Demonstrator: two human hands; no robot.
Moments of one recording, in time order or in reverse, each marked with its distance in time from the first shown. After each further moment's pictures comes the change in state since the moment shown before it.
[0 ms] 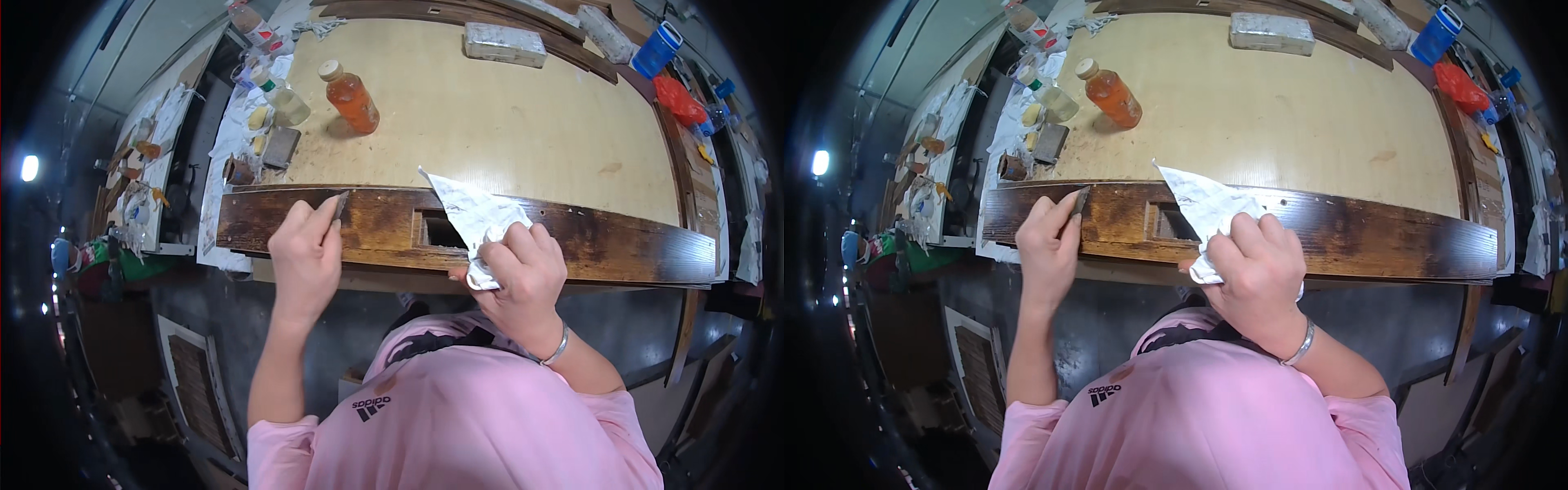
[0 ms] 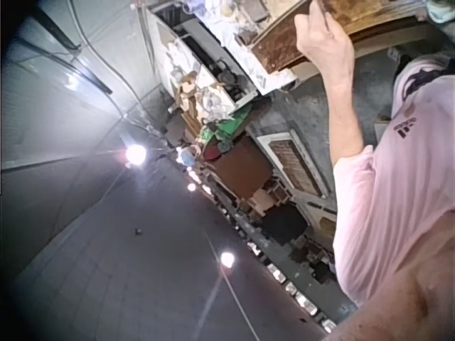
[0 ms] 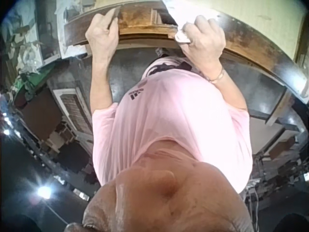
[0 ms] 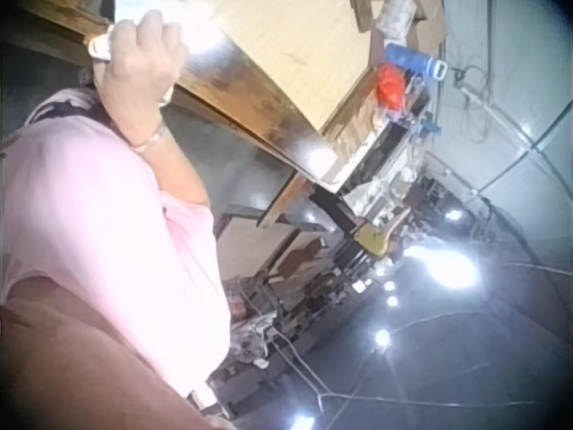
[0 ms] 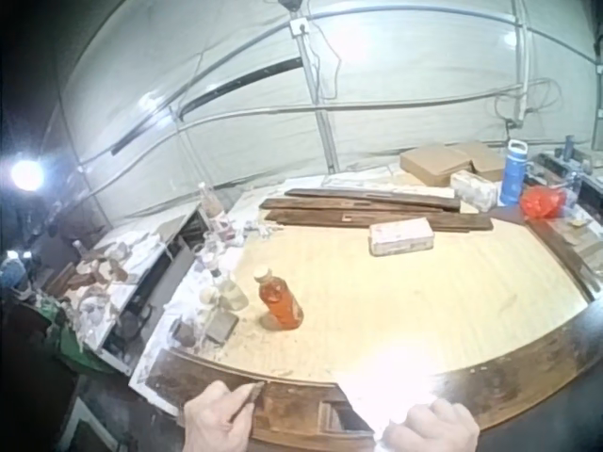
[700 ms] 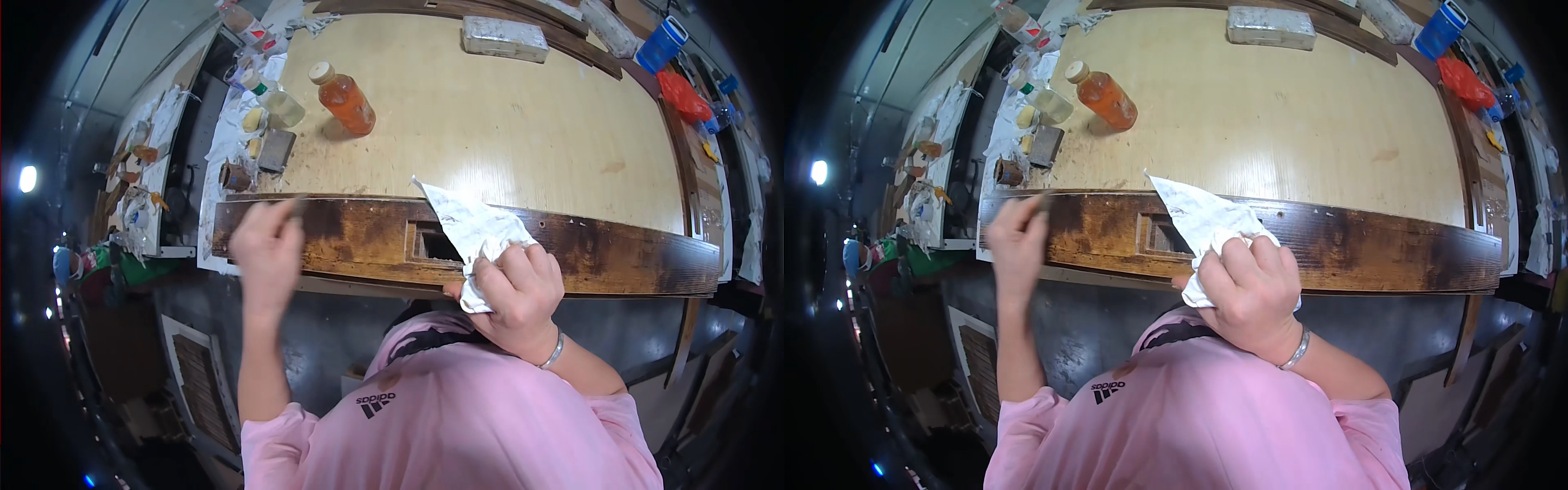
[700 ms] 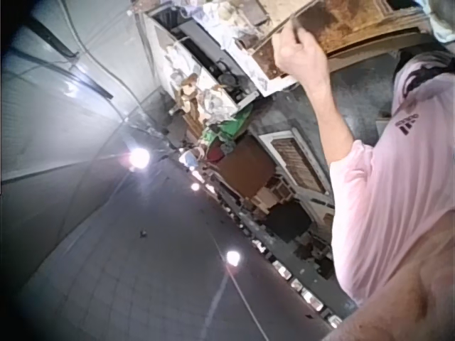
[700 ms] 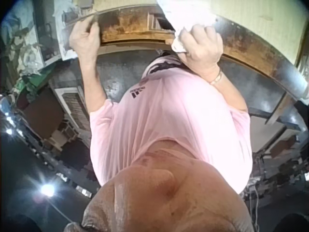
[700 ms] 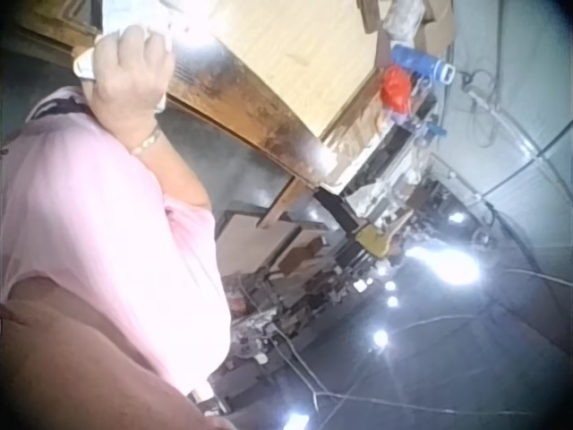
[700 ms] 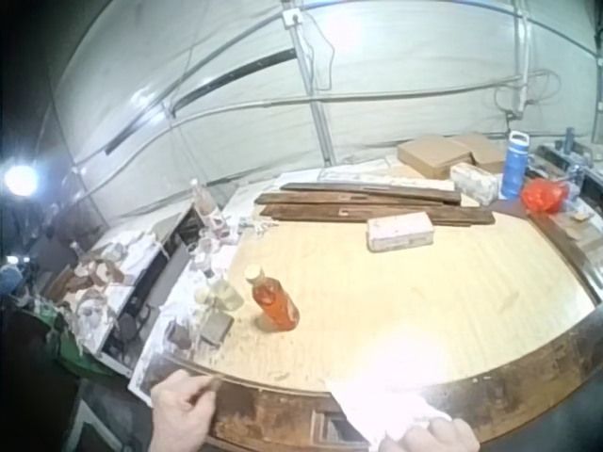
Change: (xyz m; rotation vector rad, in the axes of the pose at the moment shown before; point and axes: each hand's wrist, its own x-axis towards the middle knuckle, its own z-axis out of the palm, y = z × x) left_hand 0.027 -0.037 -0.008 0.034 0.019 -0.047; right_hand -0.002 0.008 0.005 -0.061 0.022 -0.054
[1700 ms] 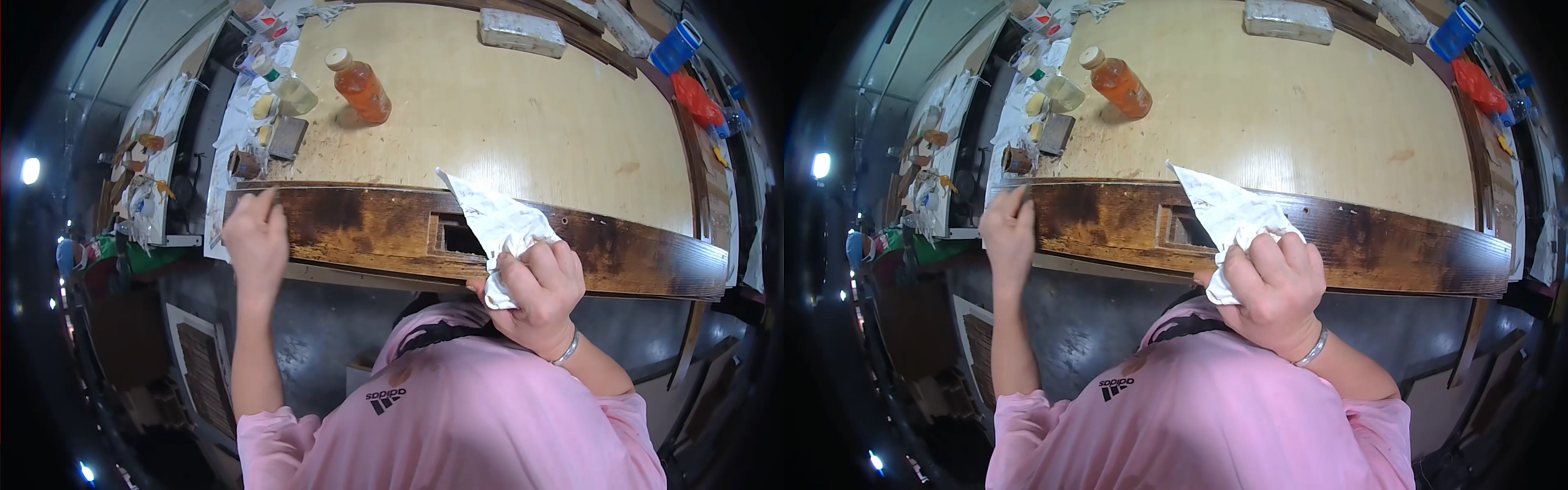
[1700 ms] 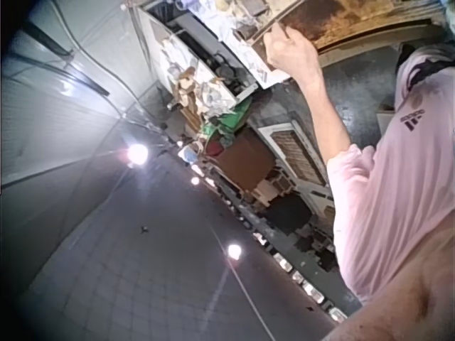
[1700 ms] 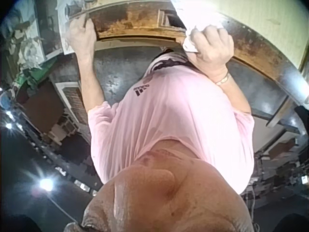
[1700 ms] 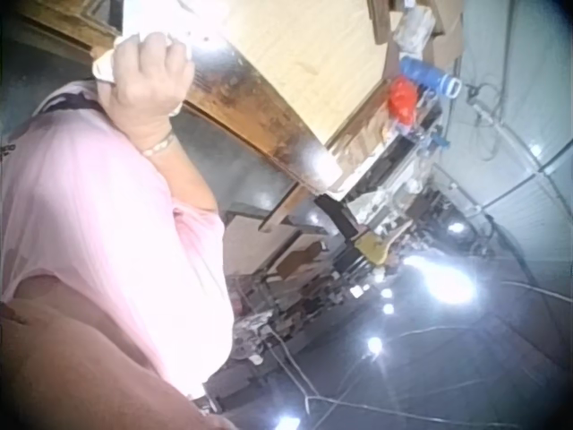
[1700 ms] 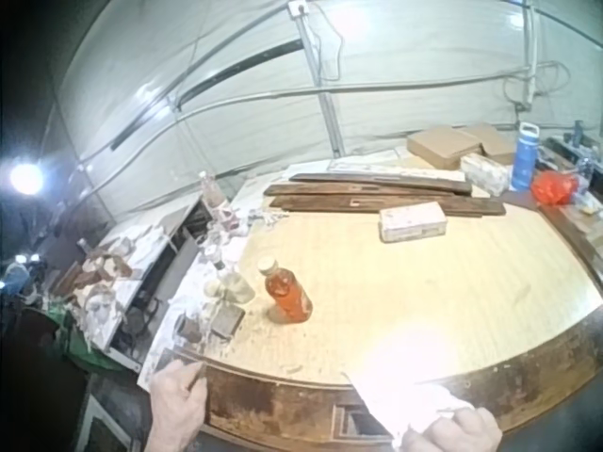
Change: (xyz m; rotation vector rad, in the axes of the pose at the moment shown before) left_hand 0.004 -0.034 -0.022 0.186 0.009 -0.104; right_hand 0.001 -0.005 0.000 0.017 -0.020 -0.002
